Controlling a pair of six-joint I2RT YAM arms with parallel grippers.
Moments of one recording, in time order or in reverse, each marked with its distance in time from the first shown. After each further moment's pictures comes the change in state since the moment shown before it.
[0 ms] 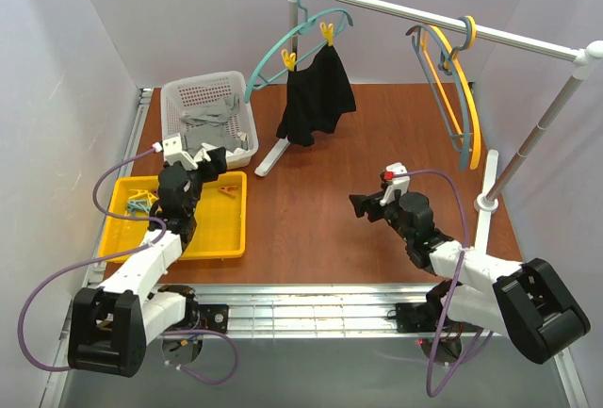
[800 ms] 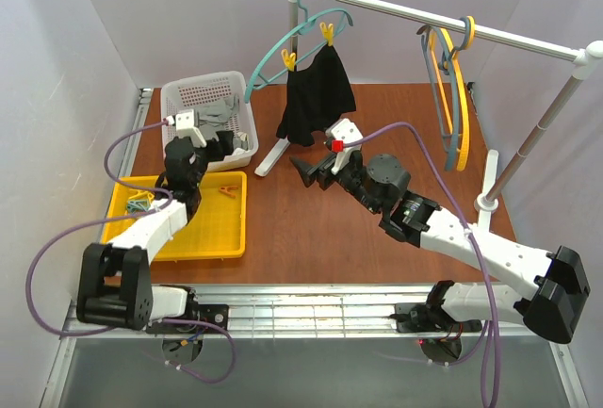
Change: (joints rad) left arm 0.003 0.214 0.179 -0.014 0.071 0.079; right arm 0.439 0.048 0.681 -0.298 0.134 -0.250
